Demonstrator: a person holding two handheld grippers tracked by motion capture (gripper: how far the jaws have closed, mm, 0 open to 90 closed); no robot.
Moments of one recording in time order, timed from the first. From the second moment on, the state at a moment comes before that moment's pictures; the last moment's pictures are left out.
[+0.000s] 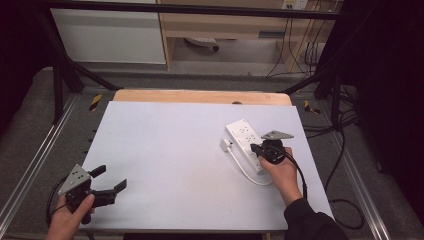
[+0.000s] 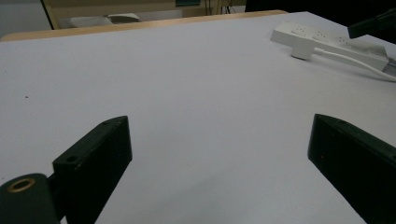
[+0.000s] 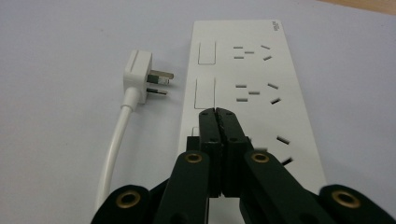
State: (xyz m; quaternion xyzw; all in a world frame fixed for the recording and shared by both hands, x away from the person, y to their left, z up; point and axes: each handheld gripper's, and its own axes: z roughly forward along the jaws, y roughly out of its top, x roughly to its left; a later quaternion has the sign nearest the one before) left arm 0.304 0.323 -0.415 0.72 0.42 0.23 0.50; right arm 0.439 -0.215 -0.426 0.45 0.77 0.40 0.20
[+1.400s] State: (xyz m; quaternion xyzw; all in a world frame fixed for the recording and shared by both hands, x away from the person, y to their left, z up) left arm 0.304 0.323 -0.415 0.72 0.42 0.23 0.50; right arm 0.433 -0.209 -0.437 0.45 0.77 0.39 0.21
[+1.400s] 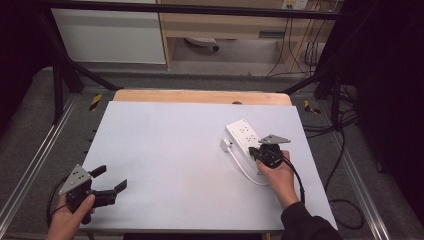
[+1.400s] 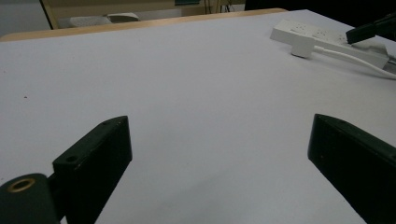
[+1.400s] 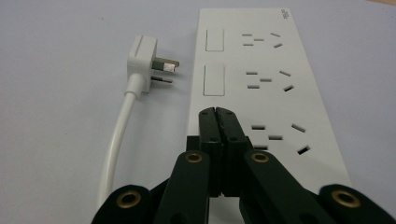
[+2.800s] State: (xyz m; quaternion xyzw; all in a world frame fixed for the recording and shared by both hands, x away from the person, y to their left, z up) left arm 0.304 0.322 -0.416 0.73 0.42 0.24 0.50; right arm 0.428 -0.206 -0.443 0.45 0.76 0.41 0.22
